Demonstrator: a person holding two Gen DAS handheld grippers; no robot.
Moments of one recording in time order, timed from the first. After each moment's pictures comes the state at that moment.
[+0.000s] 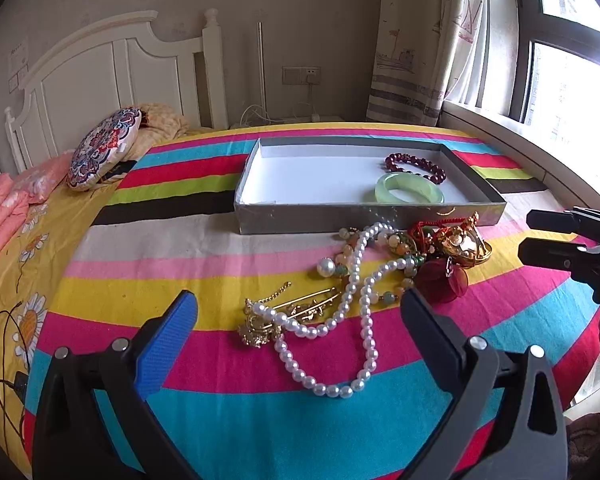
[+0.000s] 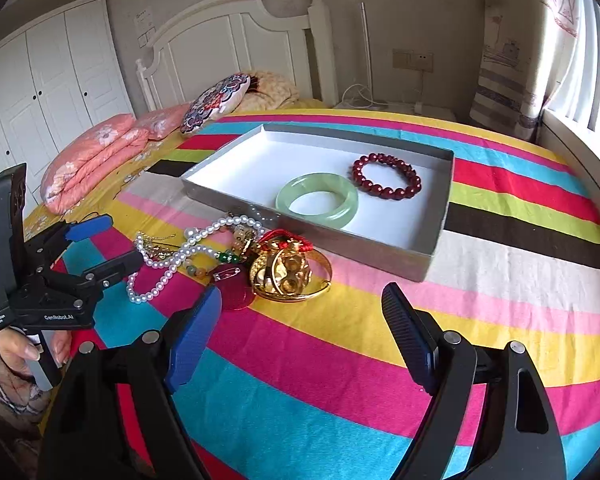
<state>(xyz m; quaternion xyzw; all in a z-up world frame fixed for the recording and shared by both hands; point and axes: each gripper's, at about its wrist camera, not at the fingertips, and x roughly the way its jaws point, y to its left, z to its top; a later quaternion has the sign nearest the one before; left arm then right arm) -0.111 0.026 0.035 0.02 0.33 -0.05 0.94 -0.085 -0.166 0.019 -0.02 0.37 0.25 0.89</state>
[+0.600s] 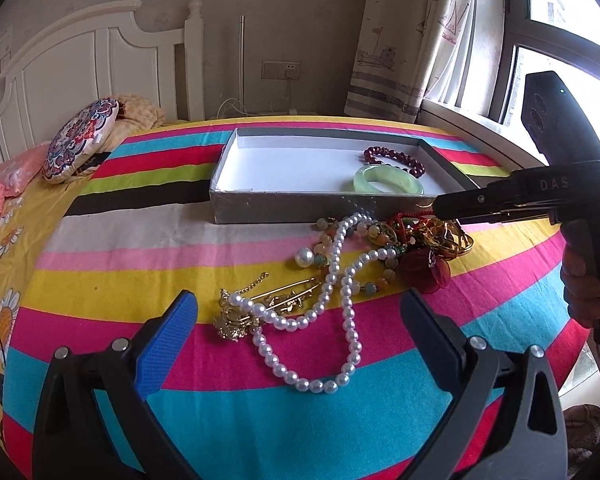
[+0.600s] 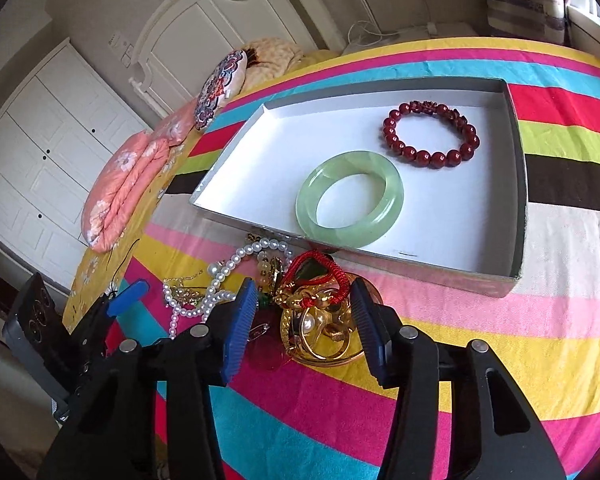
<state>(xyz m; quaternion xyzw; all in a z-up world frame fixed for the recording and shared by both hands) -0.108 0.027 0.029 0.00 0.33 -0.10 0.94 -0.012 -0.154 0.003 0.11 0.48 0.27 0.83</state>
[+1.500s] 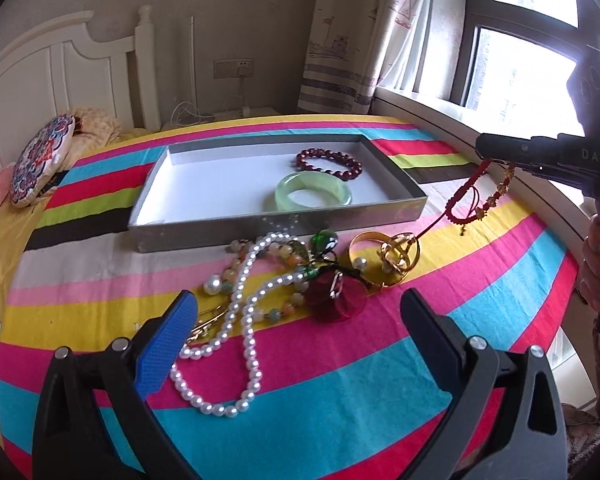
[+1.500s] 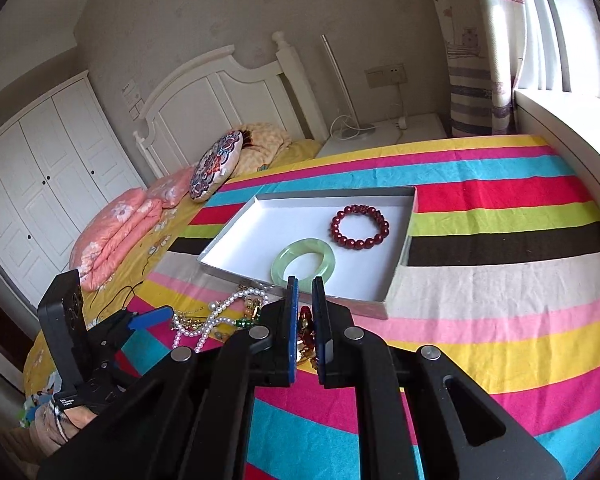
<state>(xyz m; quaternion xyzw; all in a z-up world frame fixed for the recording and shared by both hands) -0.099 -0.034 0.052 0.04 0.35 -0.17 0.92 -0.082 -0.244 0.073 0.11 0.33 0.24 0.91</state>
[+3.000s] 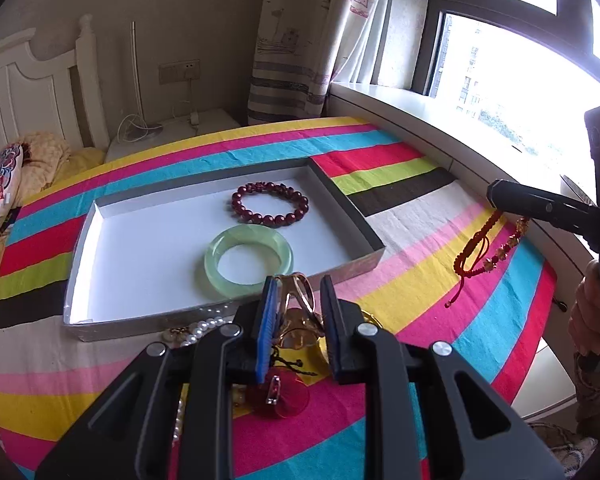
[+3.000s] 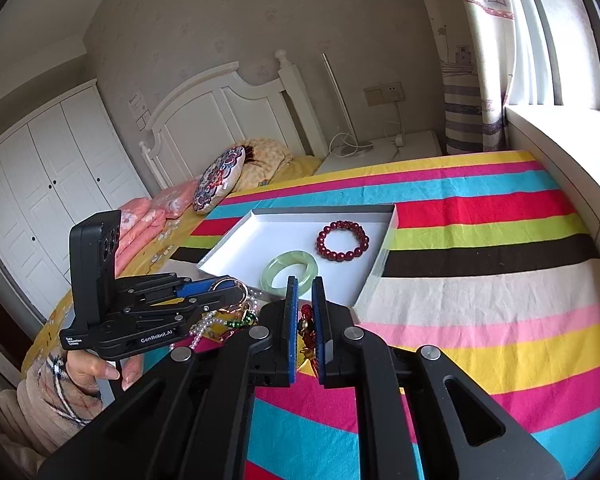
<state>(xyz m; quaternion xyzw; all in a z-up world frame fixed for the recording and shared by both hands) -0.039 -0.077 0.081 0.05 0.36 -0.23 0.90 -0.084 -0.263 0.084 0.10 0.30 0.25 0.91</state>
